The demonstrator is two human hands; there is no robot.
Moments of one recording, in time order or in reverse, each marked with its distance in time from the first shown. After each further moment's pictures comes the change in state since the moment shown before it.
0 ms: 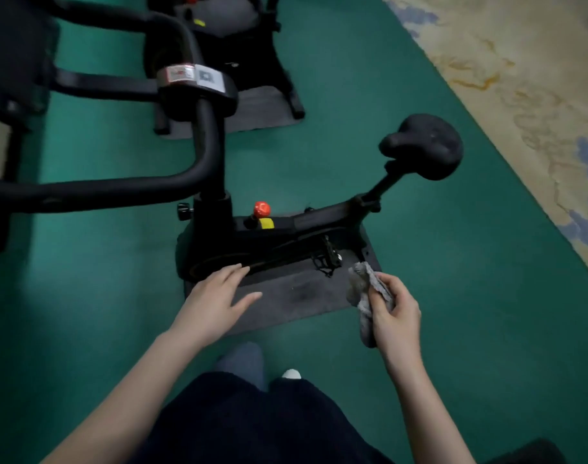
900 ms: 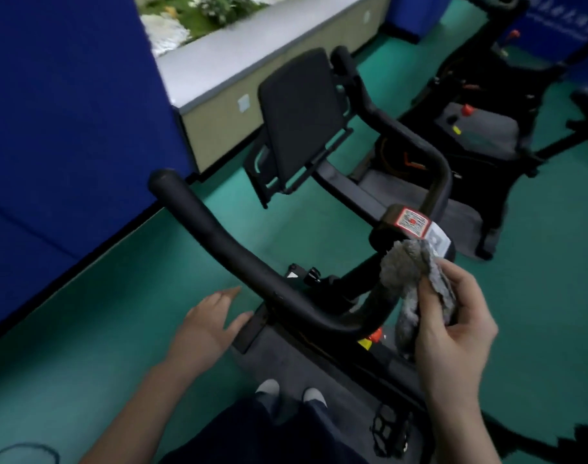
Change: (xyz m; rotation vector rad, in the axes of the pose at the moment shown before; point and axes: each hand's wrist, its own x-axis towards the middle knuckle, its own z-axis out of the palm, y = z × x) left_hand -0.003 -0.088 -0.056 -0.335 0.511 -0.839; right_hand 0.138 -0.217 0.184 0.238 -0.582 -0.675
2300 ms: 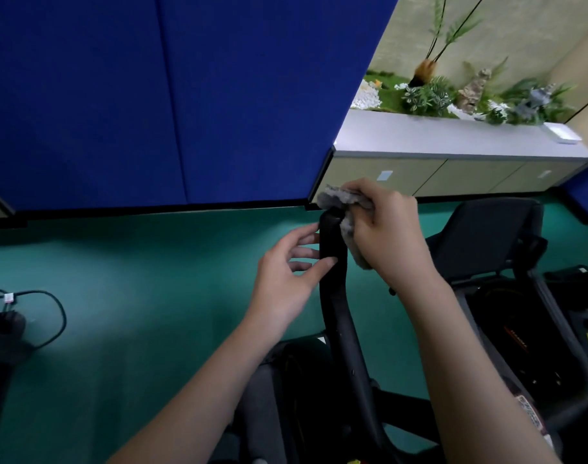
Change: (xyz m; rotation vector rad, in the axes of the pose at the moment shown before) left_hand -0.006 0.069 -0.108 -1.288 0.901 -0.115; right_hand 0.068 -0.123 0.223 -0.271 -1.014 -0.727
